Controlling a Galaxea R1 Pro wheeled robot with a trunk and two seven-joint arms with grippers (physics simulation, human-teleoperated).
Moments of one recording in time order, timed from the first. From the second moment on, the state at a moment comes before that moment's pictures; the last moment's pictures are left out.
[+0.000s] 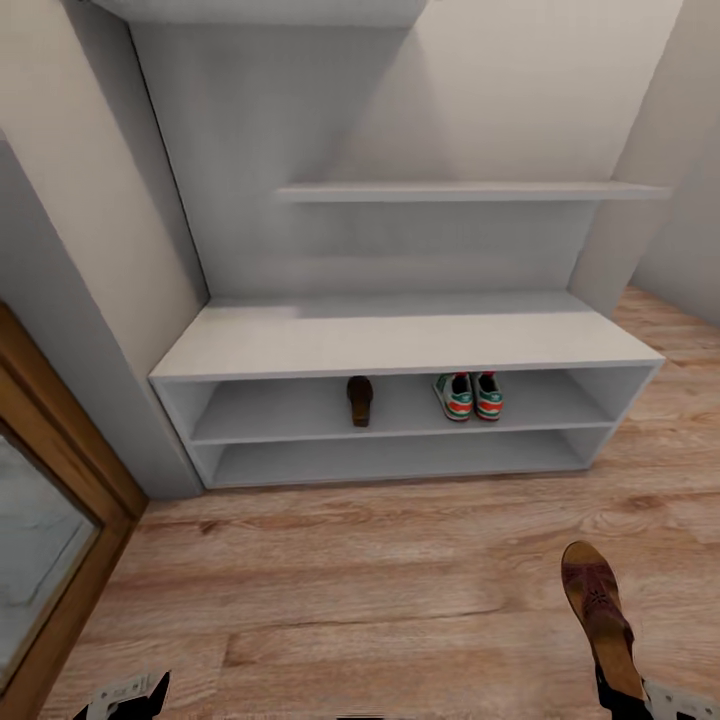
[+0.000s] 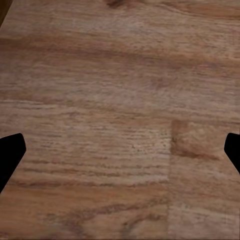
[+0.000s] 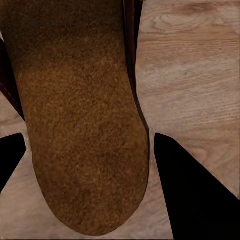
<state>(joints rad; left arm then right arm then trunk) -0.20 0.20 0.25 -0.43 0.13 -0.38 -0.22 -0.21 -0.16 -0.64 -0.52 0.24 -0.42 0.12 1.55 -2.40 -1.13</state>
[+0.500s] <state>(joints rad) -0.20 0.20 0.25 -0.43 0.13 -0.38 -0.21 -0.21 -0.16 -0.64 -0.53 0.24 -0.42 0.12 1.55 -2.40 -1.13</state>
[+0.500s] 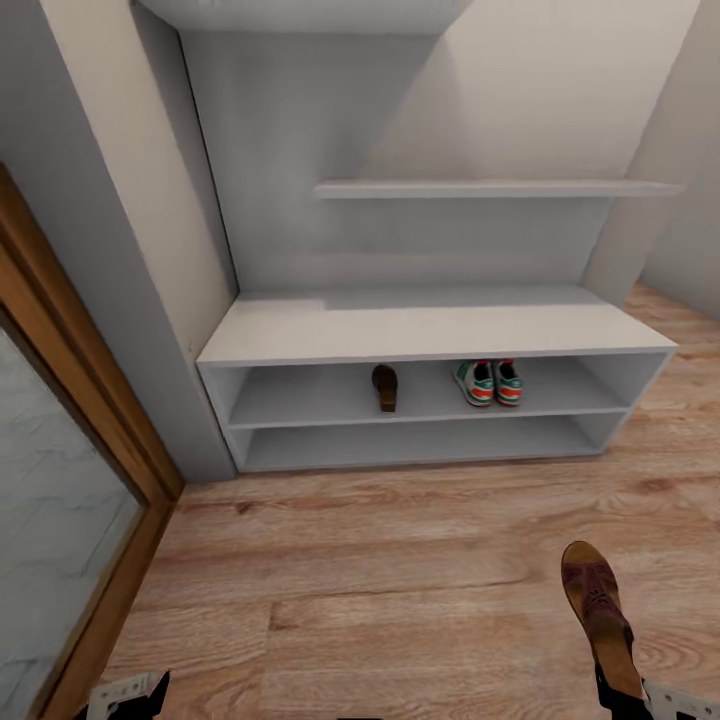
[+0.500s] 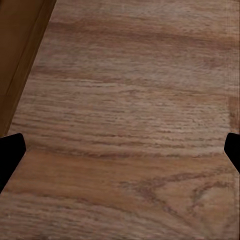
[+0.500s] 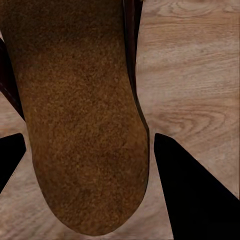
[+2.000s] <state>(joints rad) -0.17 0.23 0.19 -0.43 0.13 -0.49 -0.69 -0.55 0.17 -0.10 -0.60 0.23 0.26 -0.28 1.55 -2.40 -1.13</state>
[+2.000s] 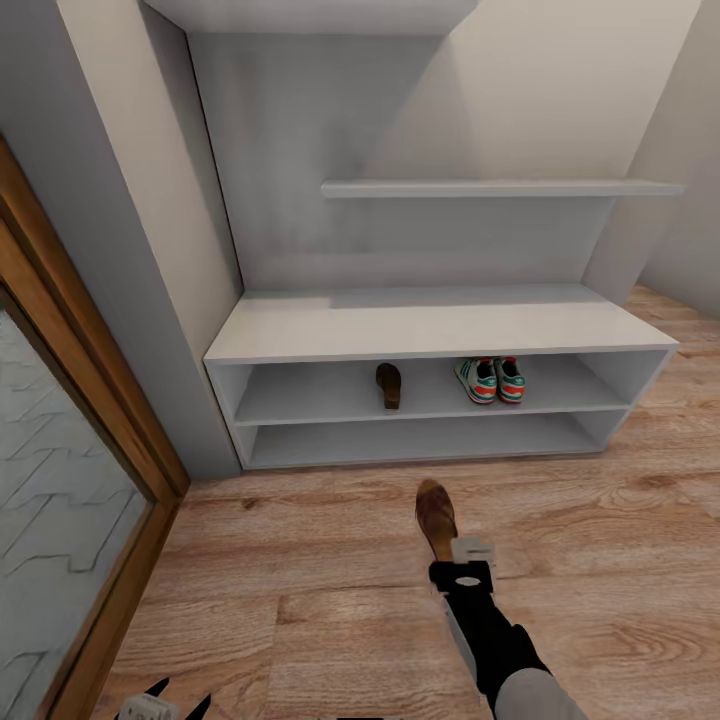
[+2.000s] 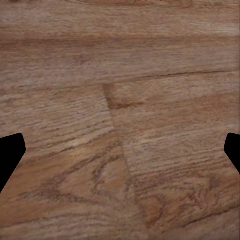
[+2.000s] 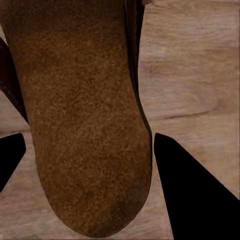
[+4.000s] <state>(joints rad) -0.17 0.22 0.19 -0.43 0.13 -0.48 -0.68 -0.61 0.17 -0.10 -0.76 0.21 0.29 -0.27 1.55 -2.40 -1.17</state>
